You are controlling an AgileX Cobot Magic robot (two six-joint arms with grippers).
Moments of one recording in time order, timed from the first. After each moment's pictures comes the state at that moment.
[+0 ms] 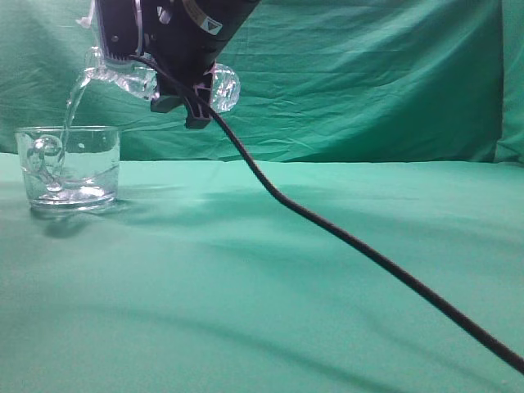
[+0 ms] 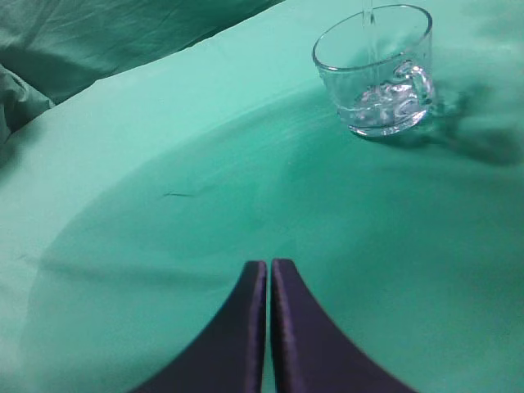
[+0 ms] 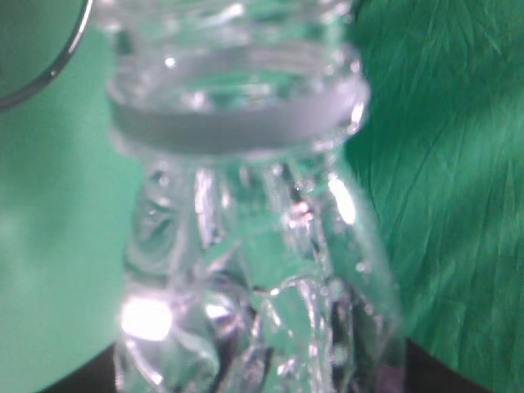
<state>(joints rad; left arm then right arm) -0.12 -0.02 0.01 0.14 0.39 0.22 0.73 2.24 -1.75 -1.62 0.09 0.16</state>
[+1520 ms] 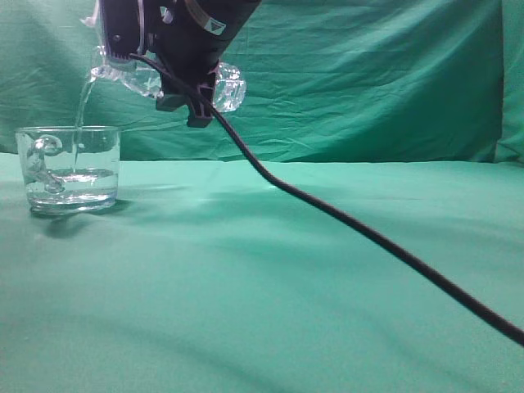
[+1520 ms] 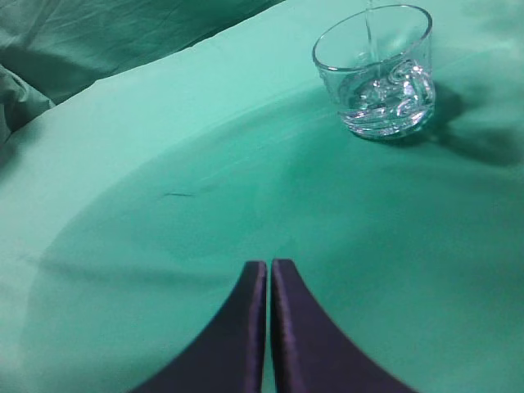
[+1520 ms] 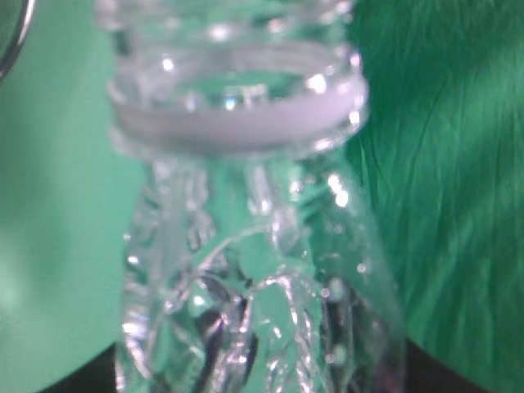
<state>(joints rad) -0.12 -0.02 0.01 0.14 0.39 0.22 0.73 2.24 -1.75 -1.65 0.12 0.38</state>
